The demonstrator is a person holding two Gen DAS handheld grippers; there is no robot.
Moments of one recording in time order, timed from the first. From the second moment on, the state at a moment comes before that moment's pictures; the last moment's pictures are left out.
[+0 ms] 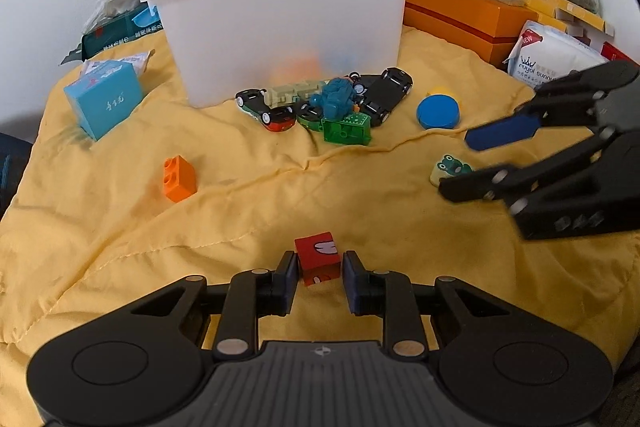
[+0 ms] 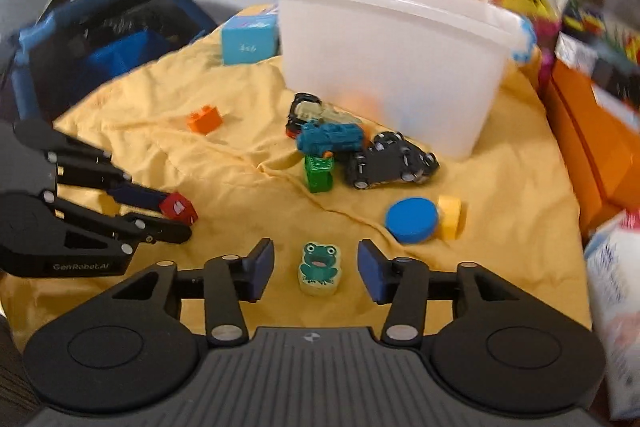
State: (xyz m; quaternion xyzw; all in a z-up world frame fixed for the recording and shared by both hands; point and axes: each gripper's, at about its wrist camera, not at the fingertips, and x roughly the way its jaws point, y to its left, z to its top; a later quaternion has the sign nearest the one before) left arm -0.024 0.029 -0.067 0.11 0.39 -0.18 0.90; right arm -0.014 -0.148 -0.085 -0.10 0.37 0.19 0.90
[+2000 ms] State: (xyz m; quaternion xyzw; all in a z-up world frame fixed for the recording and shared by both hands) left arm 0.070 0.041 0.033 0.04 0.30 -0.16 0.94; right arm 0.100 -0.158 0.010 -0.09 0.27 0.14 0.95
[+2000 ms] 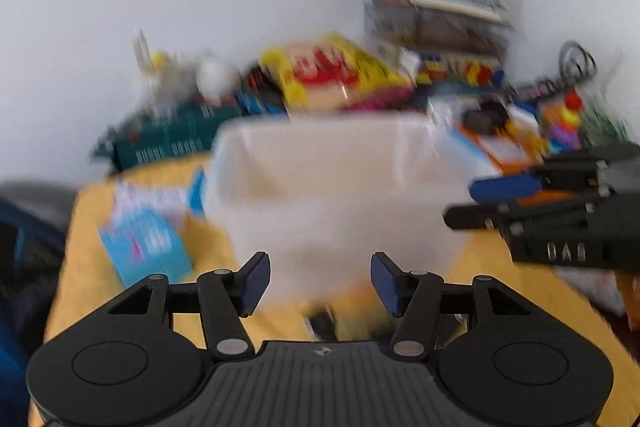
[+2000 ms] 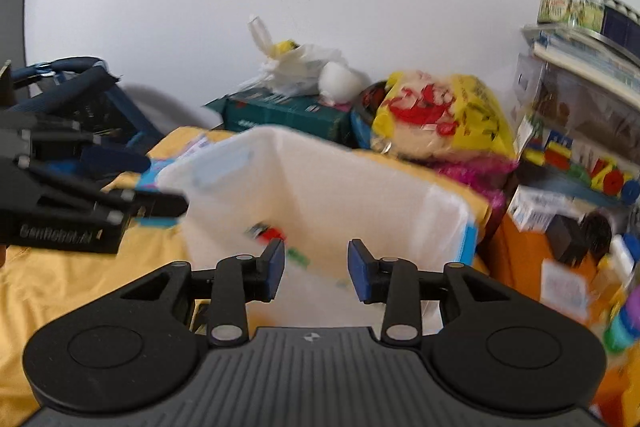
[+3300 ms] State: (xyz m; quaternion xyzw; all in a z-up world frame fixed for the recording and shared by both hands) left arm 0.003 0.048 -0.054 0.07 0.43 -0.18 0.88; right arm 0.091 -0.107 -0.085 -0.15 0.33 0.19 0.91
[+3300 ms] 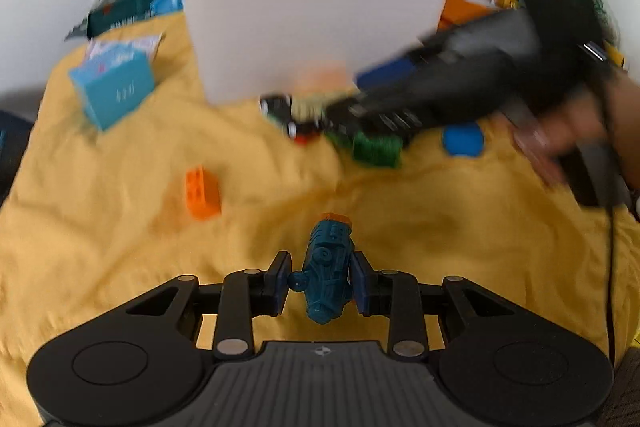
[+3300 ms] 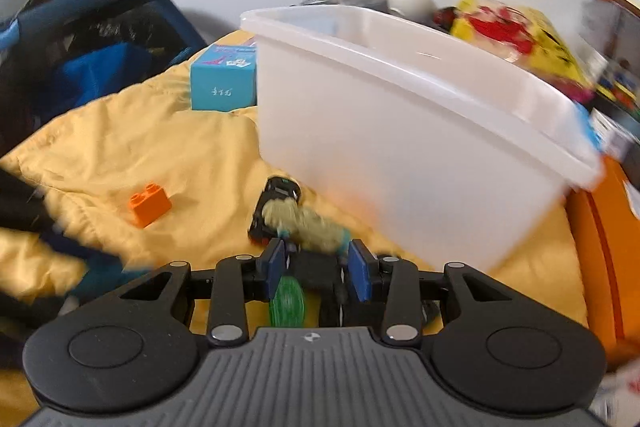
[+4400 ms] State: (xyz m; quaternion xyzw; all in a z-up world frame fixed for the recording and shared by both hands) left arm 0.007 0.019 -0.059 0.08 0.40 -0.17 0.90; right arm 0.030 -0.144 -0.082 -0.10 0.43 0.15 0.88
